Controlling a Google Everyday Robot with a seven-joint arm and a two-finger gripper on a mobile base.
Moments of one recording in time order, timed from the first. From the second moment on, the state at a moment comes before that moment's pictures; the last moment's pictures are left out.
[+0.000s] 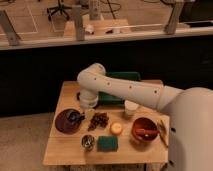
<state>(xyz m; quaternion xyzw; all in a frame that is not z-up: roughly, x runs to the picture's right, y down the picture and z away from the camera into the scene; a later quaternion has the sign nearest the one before) -0.105 0.122 0.763 -0.35 -0.17 -0.13 0.91</state>
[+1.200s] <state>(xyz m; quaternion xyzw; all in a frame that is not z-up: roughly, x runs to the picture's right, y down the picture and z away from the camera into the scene) -0.131 0.152 0.737 -0.35 -0.18 -0.17 0.90</state>
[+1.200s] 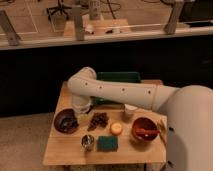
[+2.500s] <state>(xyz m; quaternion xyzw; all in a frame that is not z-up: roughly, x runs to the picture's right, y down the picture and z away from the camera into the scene) -0.133 0.120 0.760 -0.33 -0.14 -0.17 0.92</state>
